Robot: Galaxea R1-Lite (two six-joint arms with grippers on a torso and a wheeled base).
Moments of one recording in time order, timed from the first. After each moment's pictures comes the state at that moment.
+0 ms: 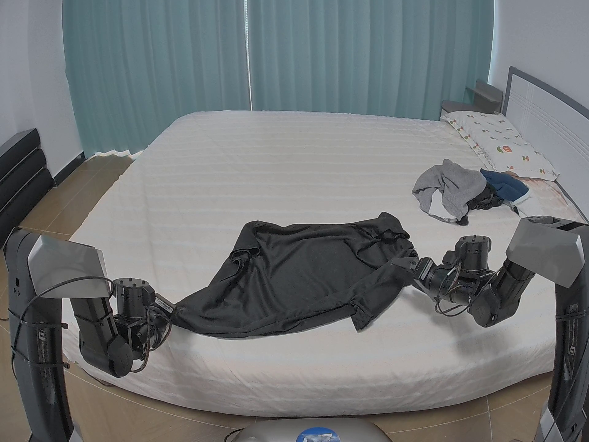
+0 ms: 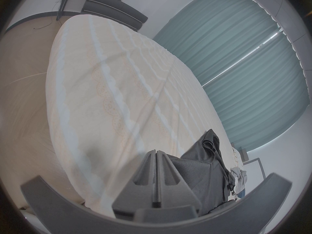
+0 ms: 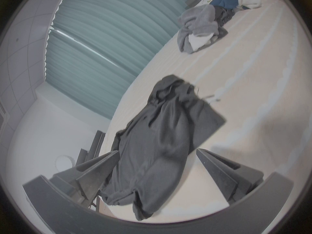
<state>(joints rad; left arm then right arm) -0.13 2.36 -0.49 -1.29 0.17 -1.09 0.15 2.40 -0.89 -1.09 0.31 0.79</state>
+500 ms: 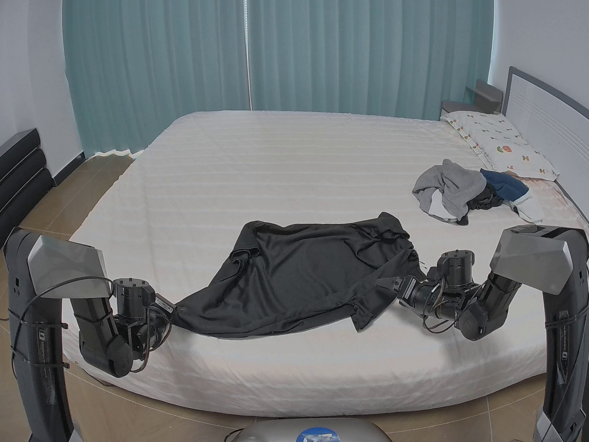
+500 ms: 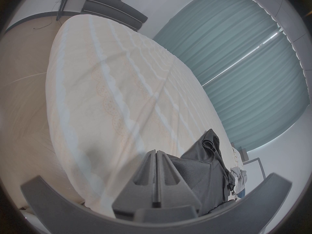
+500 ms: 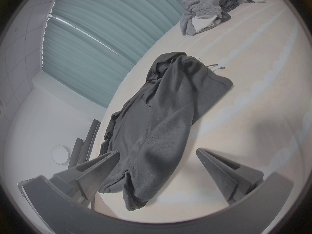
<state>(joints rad) -0.13 2.36 -0.49 -1.29 0.17 -1.09 0.23 2.44 -0.86 -1.08 0.28 0.76</state>
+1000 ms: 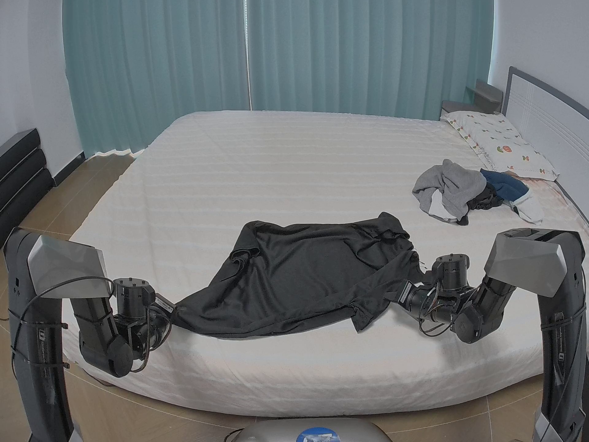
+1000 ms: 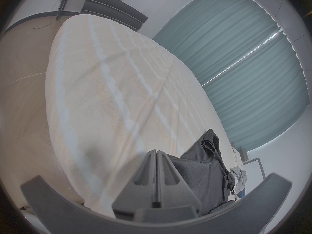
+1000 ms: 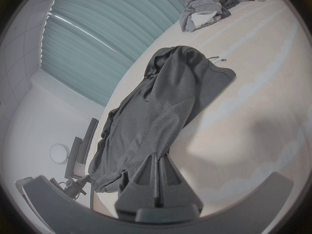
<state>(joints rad) -0.13 2.36 -0.49 -1.29 0.17 -1.09 0.25 2.47 -0.88 -1.08 0.26 0.76</state>
